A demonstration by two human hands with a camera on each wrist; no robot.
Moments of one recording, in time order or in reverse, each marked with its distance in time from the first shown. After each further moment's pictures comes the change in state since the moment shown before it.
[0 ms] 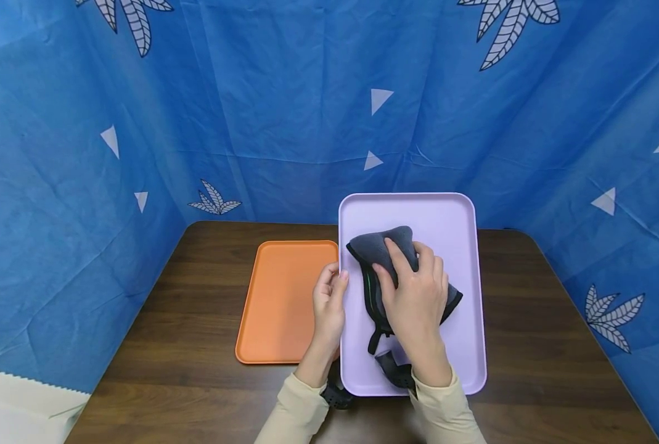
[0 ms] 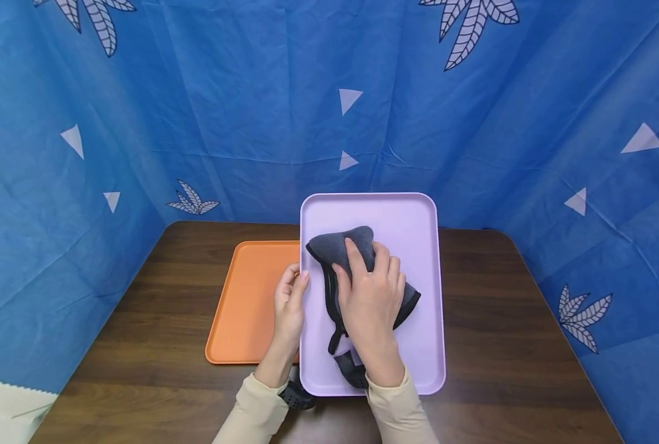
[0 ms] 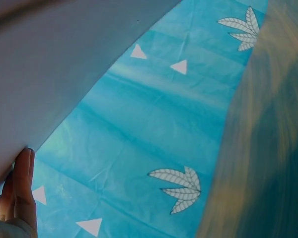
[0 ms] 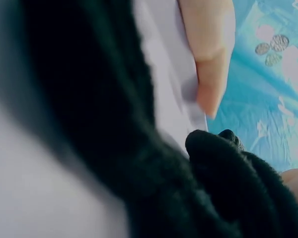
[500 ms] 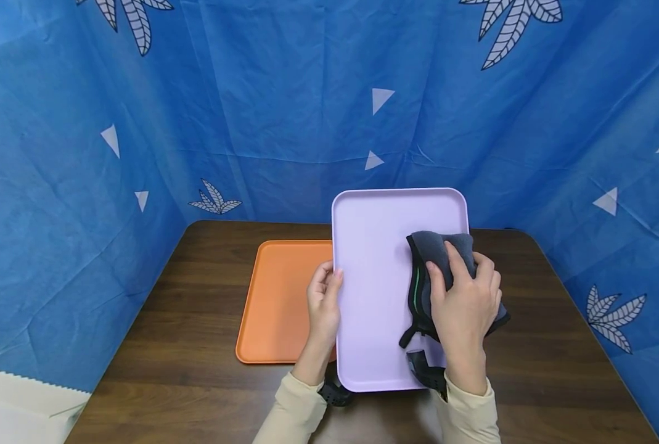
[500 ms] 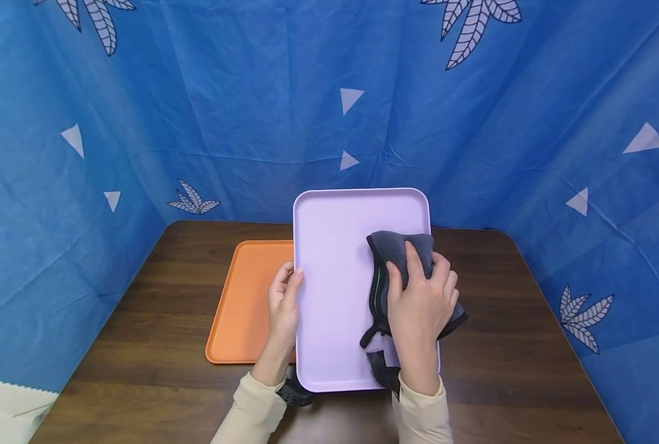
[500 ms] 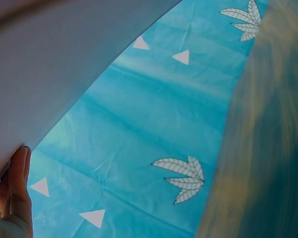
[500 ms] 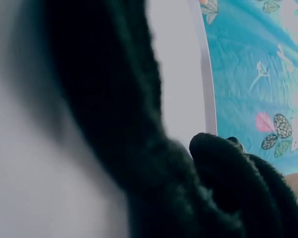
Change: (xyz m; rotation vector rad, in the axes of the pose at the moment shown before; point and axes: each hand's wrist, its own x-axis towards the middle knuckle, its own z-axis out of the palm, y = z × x) left_hand 0.004 0.003 -0.006 0.019 0.033 0.038; right_hand -0.001 0.042 -0.028 -0.048 0.020 0.282
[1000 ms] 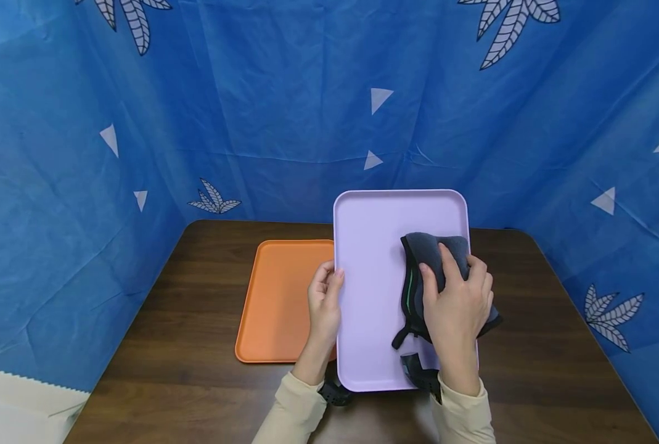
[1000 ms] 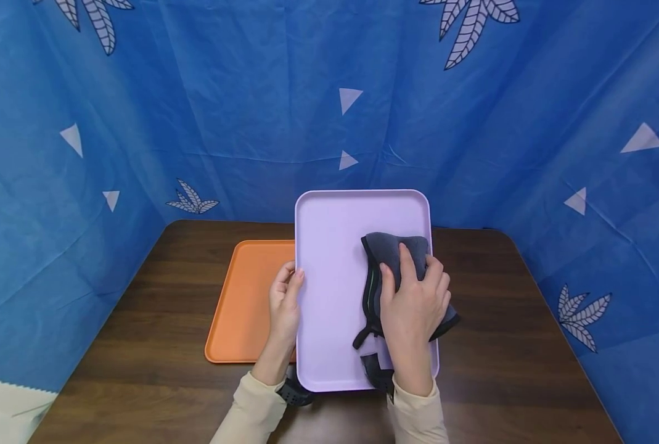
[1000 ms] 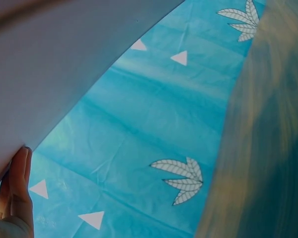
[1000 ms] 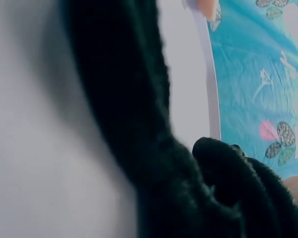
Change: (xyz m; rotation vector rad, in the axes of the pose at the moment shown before) left_hand -0.001 0.001 0.001 0.013 -0.012 -0.010; right_hand -0.007 -0.002 0.005 -0.017 -0.007 -0.002
